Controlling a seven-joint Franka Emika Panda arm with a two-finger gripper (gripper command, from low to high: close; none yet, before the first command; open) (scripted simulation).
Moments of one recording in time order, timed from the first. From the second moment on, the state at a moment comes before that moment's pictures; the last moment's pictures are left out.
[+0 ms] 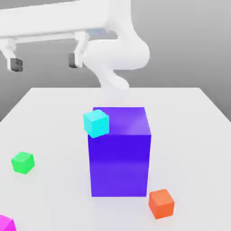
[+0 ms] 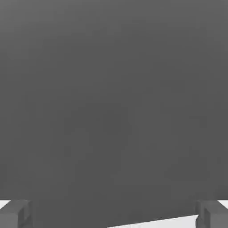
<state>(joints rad) -0.02 -0.16 -0.23 -2.20 0.14 2.42 0.63</state>
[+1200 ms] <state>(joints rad) -0.21 0.41 -0.35 -2.19 0.24 2.57 0.50</state>
